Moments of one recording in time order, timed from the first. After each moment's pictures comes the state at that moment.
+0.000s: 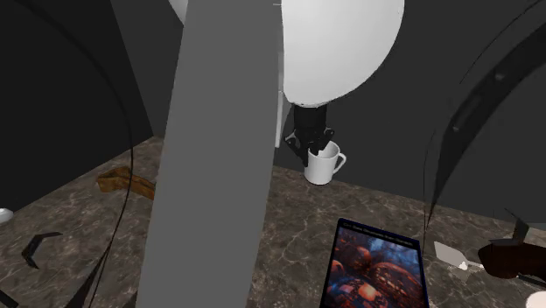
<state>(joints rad) -0.11 -0.33 -0.24 -2.18 -0.14 1.89 -0.48</state>
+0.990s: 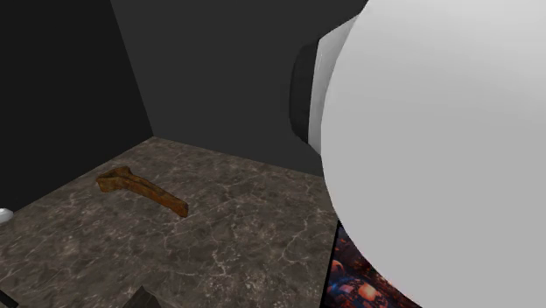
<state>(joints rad) -0.28 -0.64 -0.43 -2.40 -0.31 1.83 -0.74</state>
